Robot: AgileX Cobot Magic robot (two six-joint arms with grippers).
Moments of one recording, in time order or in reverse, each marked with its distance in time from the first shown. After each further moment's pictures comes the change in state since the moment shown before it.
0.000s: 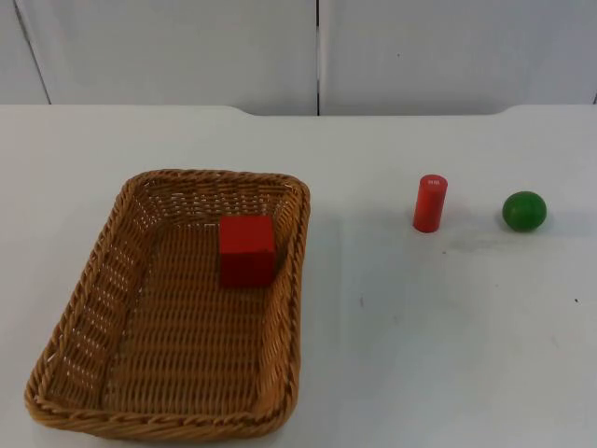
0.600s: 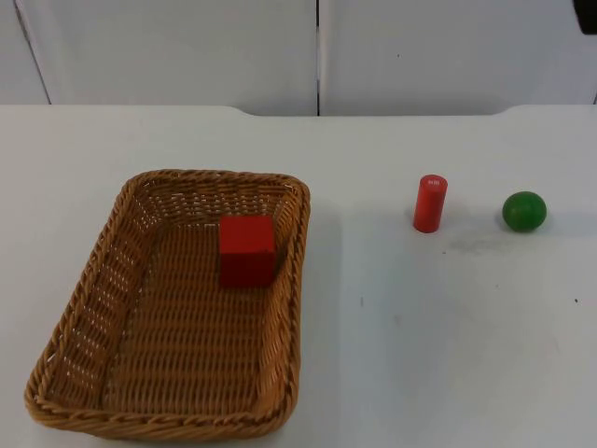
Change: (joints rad) right arm 0.000 -0.168 0.216 0.000 -0.092 0.049; left arm -0.041 -0.249 0.063 -0.001 0.075 0.000
